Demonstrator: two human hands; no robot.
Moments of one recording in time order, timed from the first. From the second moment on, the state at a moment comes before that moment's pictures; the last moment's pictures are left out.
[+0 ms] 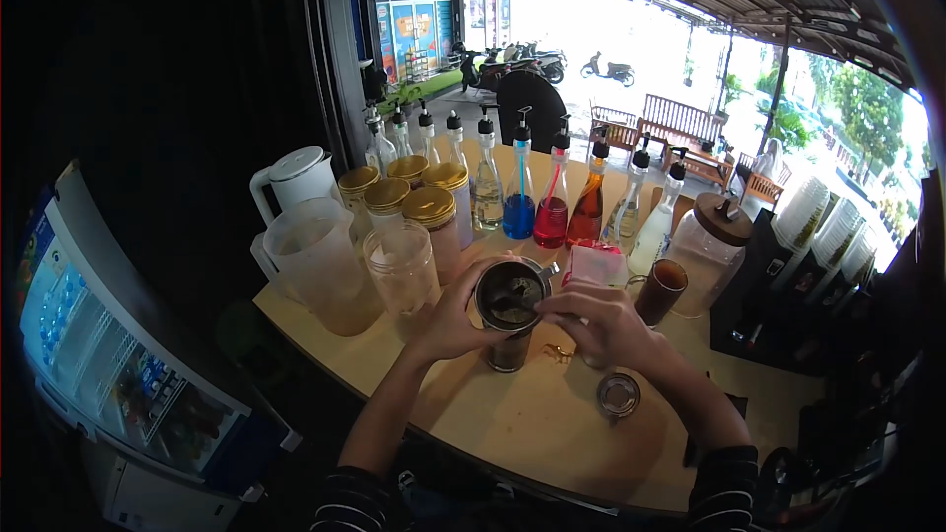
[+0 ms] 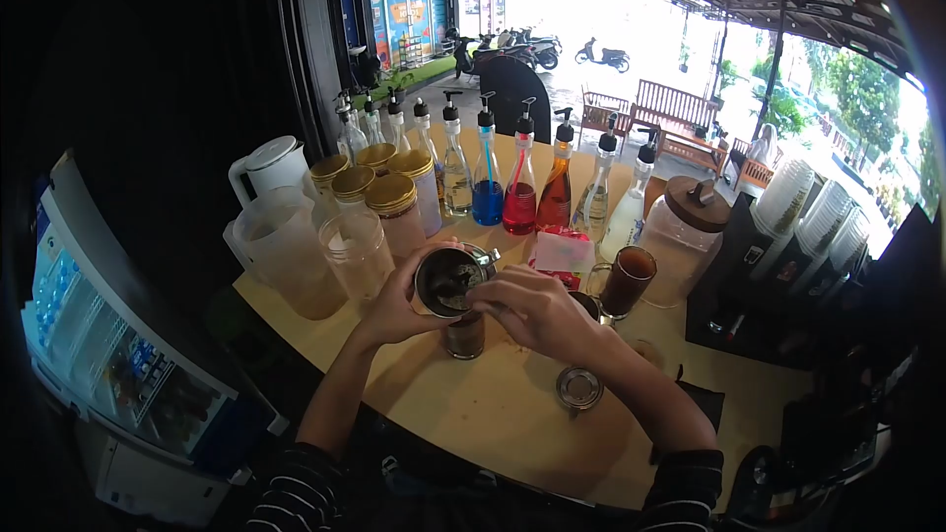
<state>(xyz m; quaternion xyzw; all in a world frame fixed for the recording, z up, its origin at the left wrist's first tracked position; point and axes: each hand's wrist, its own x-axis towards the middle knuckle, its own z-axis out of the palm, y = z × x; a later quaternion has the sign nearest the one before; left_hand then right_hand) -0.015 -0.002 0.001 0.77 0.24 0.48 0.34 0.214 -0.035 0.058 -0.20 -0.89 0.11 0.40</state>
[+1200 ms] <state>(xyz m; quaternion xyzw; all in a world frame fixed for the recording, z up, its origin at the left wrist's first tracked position) -0.011 -0.006 0.006 0.81 0.30 0.46 0.19 0.218 -0.039 0.063 -0.18 -0.92 -0.06 0.35</state>
